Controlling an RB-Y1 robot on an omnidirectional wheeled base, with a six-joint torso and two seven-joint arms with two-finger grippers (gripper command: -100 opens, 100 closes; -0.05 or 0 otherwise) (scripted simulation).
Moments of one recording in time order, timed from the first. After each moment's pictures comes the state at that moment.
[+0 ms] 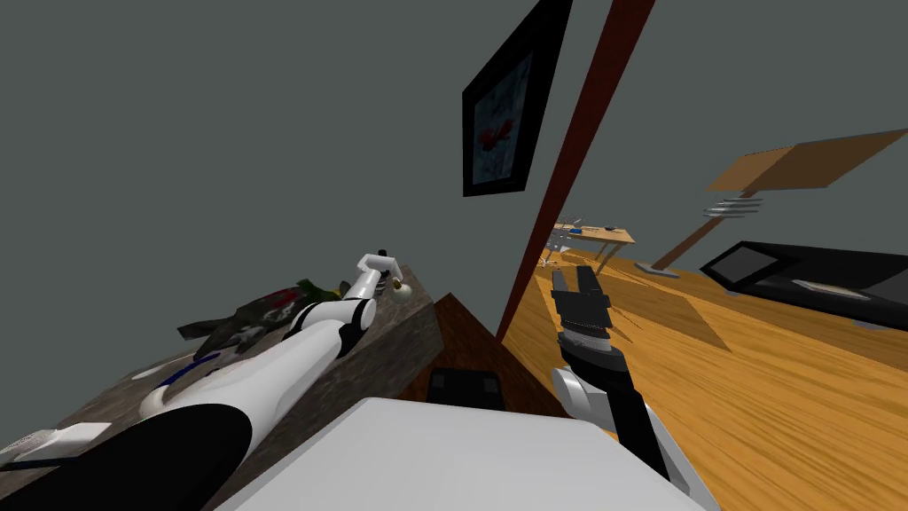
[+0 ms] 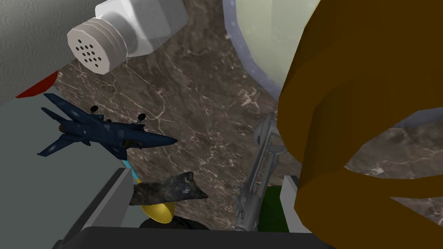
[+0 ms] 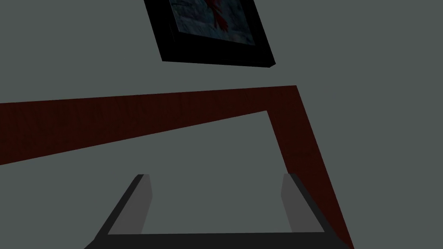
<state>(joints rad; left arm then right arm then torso) -0.88 0.55 0.25 -0.73 -0.17 1.40 0.15 0.55 -0.03 -0.05 -2.29 0.04 -0.58 0.03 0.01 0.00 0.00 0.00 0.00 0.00</state>
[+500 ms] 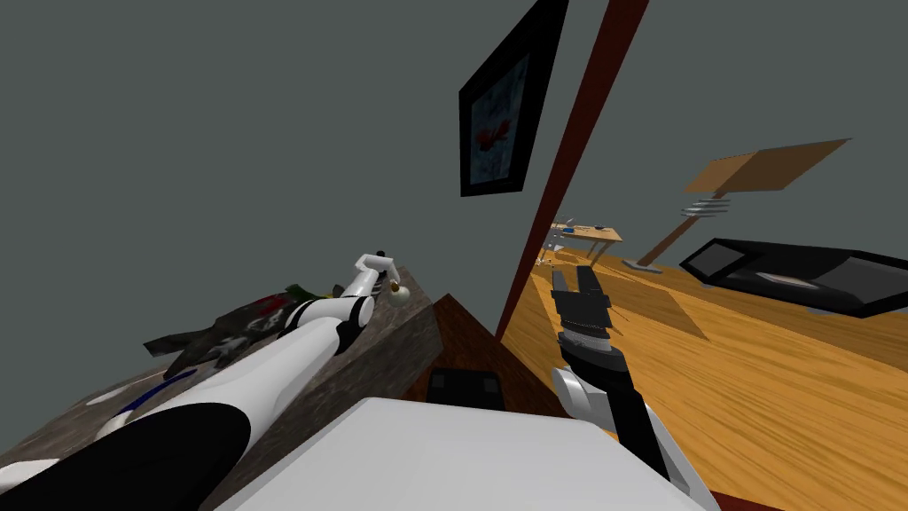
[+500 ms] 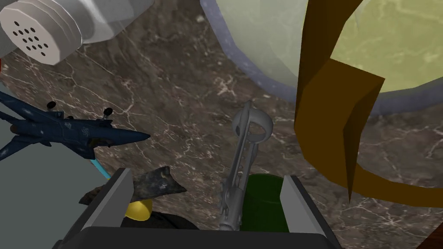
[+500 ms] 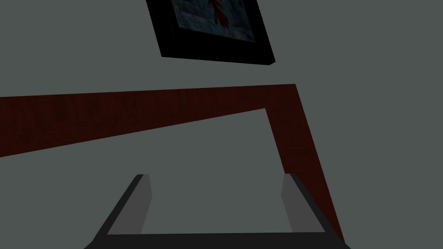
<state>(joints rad) -0.90 0.58 0.24 -0.66 -0.18 1.50 0.18 0.55 -0.03 -0.05 -2.29 0.04 -0.58 0.03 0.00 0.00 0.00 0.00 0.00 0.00</state>
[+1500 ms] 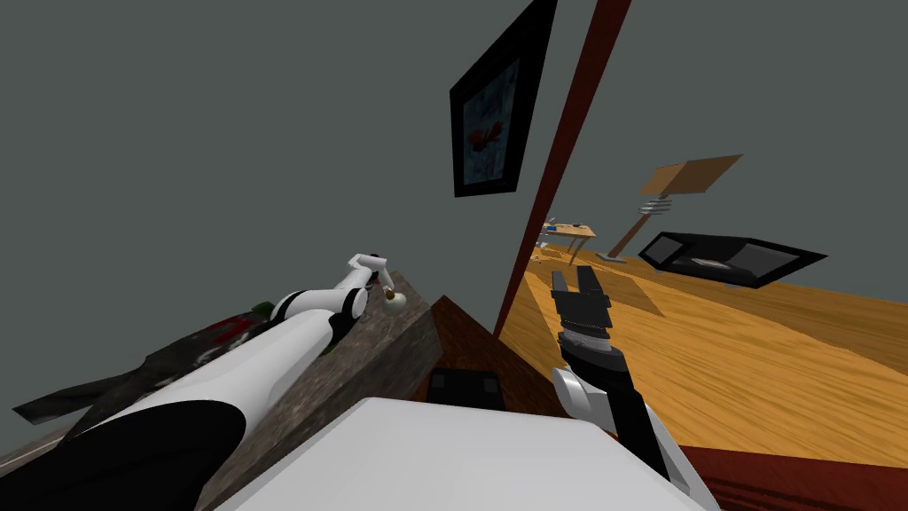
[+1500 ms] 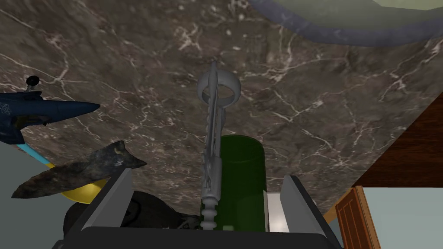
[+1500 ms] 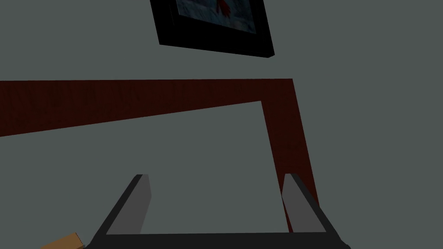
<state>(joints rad) -0.98 0.66 0.21 -0.44 -0.21 1.70 0.25 0.55 -0.03 -0.05 -2.29 0.04 -0.58 0.03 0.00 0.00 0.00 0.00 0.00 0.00</state>
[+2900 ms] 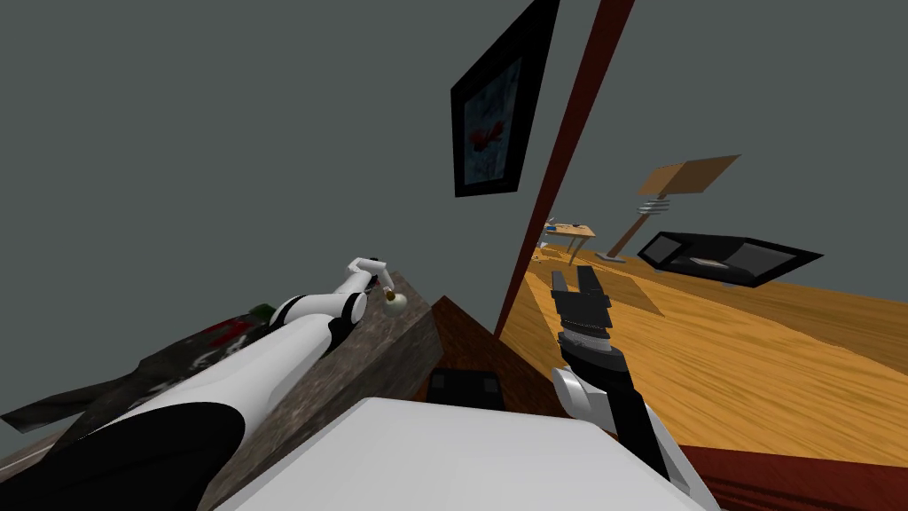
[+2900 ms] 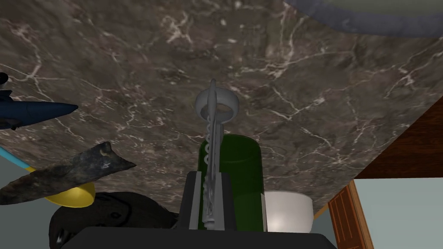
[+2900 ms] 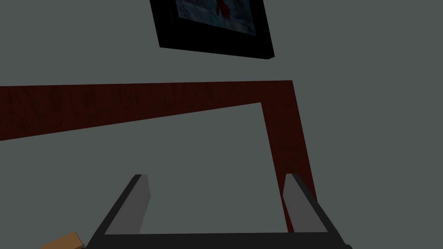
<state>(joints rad) -0.93 0.66 0.21 -0.46 -0.20 1.72 0.26 0.55 -0.03 -0.05 -2.29 0.04 -0.58 0.03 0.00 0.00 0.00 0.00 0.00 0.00</state>
